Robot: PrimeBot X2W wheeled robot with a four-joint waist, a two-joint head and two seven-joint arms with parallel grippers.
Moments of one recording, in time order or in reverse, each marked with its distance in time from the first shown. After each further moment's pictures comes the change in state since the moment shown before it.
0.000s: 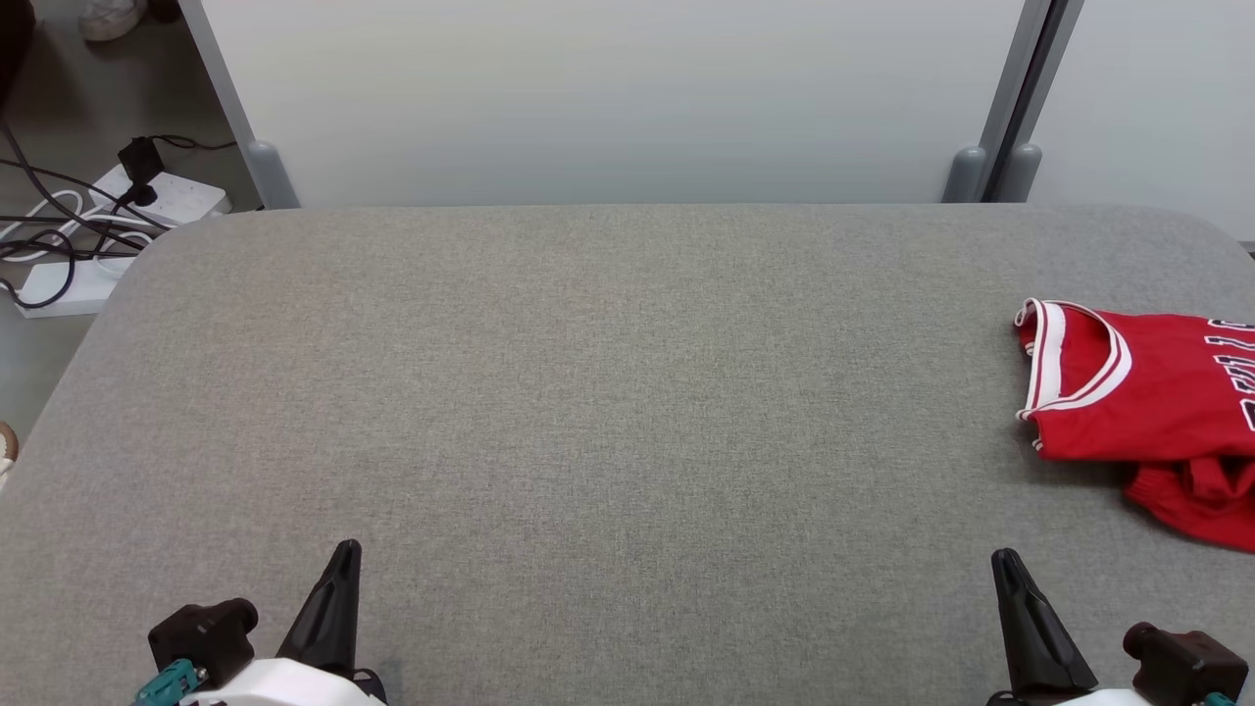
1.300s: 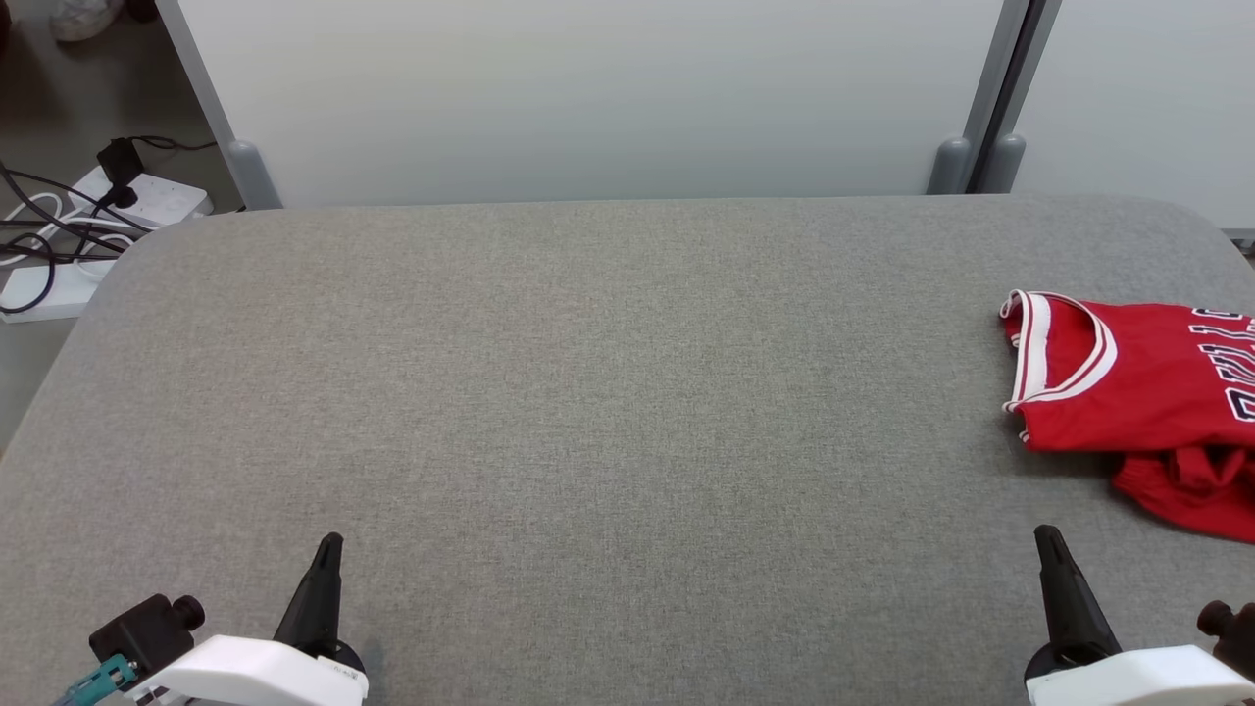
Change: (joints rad) left arm -0.007 -0.093 0.150 0.040 -0.327 -0.097 0.106; right arm -0.062 -0.012 -0.051 0.040 0.464 0.000 0.097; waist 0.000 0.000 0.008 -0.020
